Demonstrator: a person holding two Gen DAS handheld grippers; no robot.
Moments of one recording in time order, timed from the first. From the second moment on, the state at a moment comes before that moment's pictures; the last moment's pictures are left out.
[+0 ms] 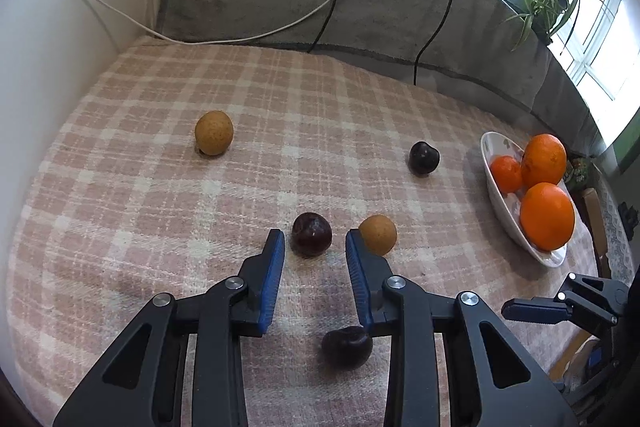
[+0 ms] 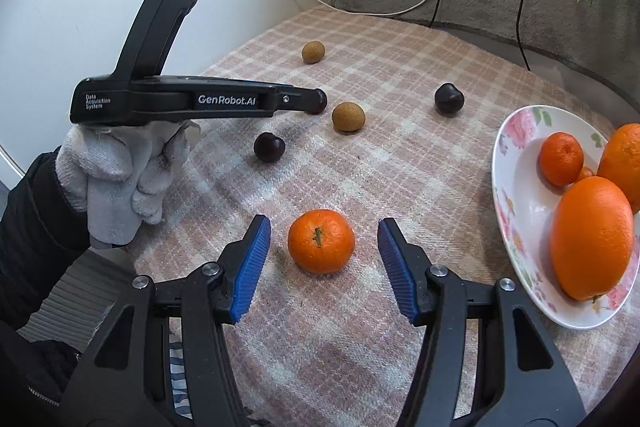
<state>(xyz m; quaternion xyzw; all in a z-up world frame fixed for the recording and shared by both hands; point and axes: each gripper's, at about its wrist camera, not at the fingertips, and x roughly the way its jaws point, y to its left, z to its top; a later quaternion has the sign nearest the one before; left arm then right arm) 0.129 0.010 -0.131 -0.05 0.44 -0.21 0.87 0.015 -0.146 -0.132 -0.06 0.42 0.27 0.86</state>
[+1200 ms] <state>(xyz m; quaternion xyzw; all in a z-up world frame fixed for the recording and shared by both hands) 0.120 -0.003 -0.106 -0.08 0.41 -0.23 0.88 0.008 -0.187 -0.106 -0.04 0.39 0.21 0.90</state>
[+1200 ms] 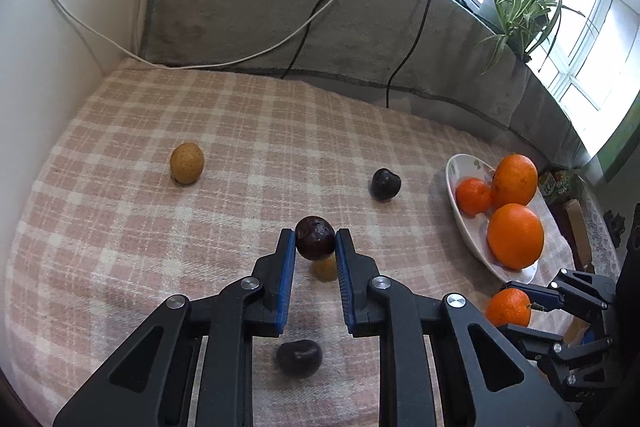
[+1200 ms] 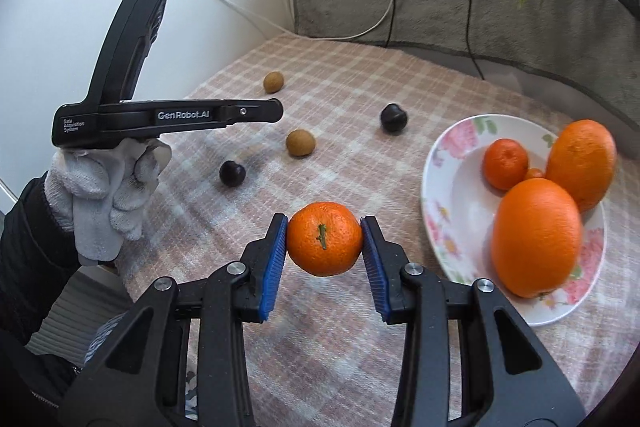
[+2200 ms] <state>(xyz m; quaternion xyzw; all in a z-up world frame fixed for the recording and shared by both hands) 0.129 -0.126 -0.081 -0.04 0.40 -0.34 0.85 0.012 -0.239 -0.093 -0.04 0.37 0.15 0.91</state>
